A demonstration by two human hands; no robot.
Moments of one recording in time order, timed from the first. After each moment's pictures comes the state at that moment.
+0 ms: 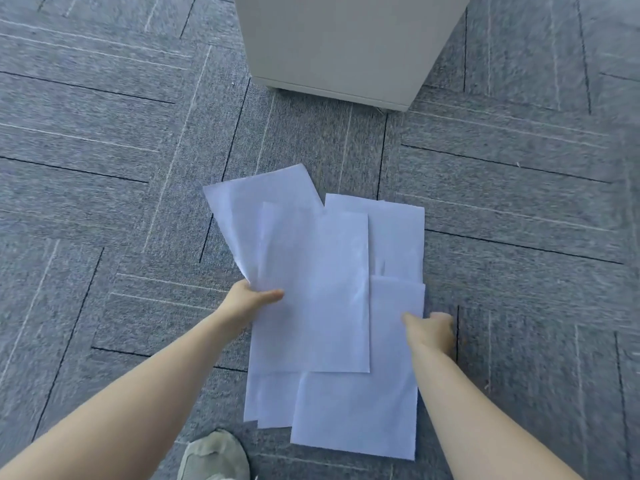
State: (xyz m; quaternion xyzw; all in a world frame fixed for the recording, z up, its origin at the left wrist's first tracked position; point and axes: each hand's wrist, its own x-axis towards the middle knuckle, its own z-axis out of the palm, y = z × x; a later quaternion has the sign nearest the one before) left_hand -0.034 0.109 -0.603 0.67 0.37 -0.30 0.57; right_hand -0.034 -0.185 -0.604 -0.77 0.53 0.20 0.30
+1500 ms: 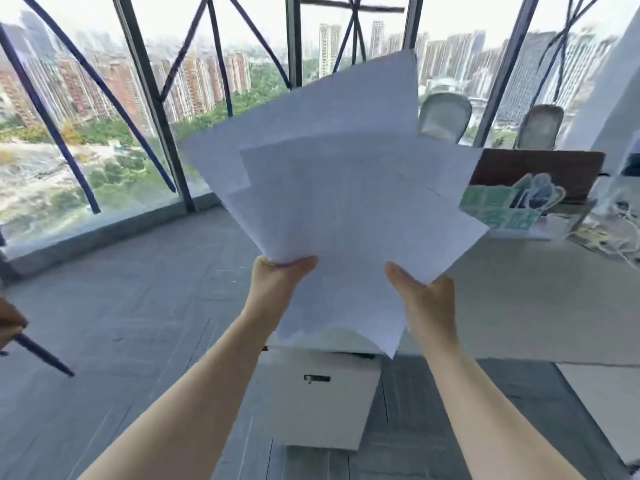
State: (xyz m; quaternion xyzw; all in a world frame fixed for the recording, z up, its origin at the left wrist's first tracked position) left_hand 0.280 0.081 0.387 0.66 0.03 0.11 0.74; right_hand 0.254 -0.118 0.393 -0.67 0.02 -0.14 0.73
